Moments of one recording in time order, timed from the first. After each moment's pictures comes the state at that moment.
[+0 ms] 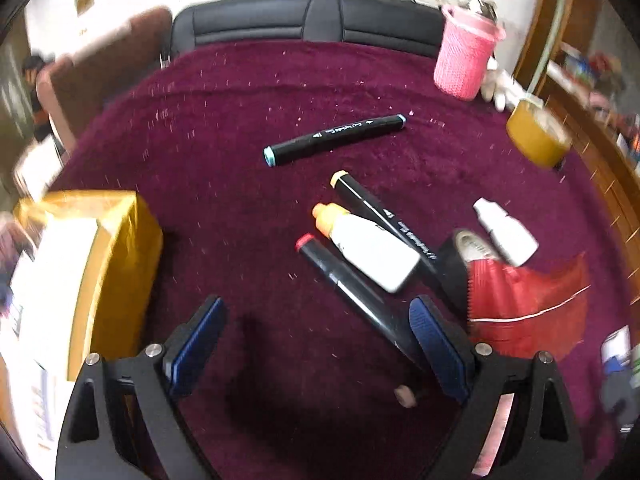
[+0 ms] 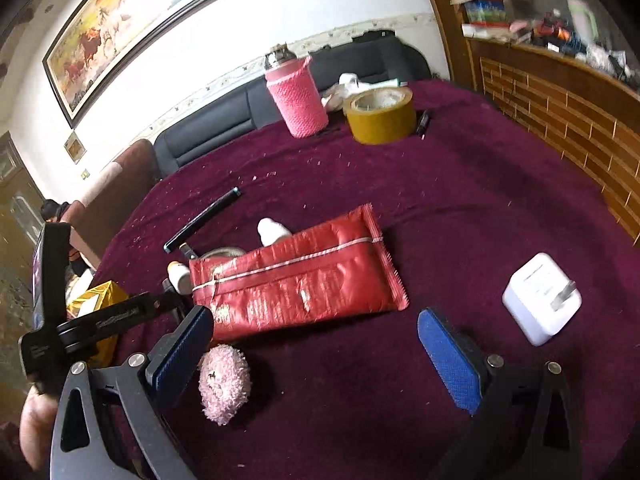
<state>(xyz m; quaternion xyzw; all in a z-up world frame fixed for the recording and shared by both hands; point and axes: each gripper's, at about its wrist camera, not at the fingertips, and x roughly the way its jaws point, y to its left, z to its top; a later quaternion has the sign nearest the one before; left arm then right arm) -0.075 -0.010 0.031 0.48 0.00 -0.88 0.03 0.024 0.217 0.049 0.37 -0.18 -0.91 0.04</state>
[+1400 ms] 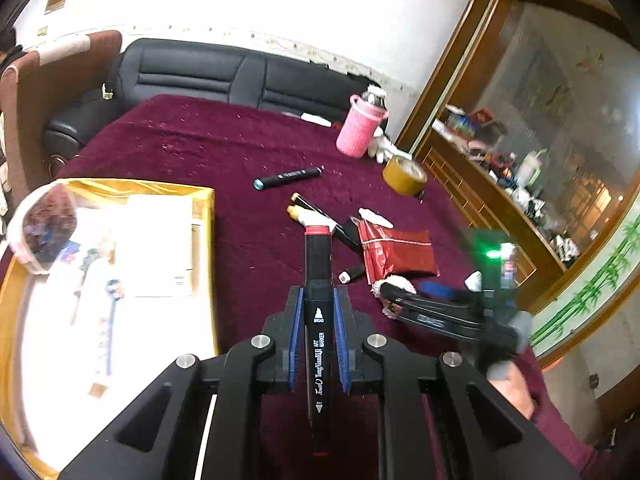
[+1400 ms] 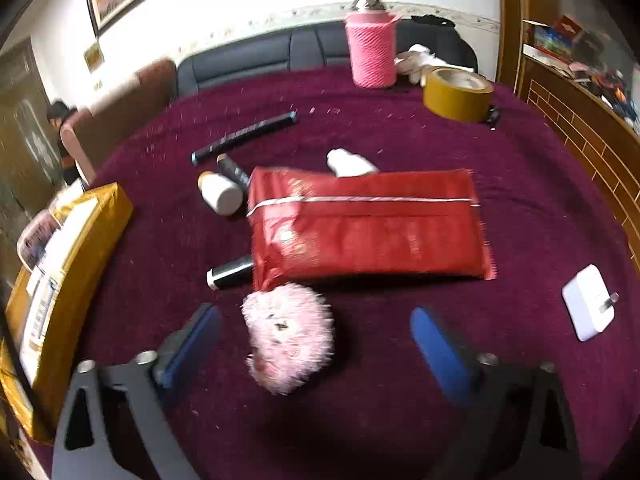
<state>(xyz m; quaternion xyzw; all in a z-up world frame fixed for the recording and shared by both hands) 0.100 -0.121 0.122 0.36 0.13 -0.91 -0.17 0.019 0.125 0.032 0.44 -0.03 -0.90 0.07</state>
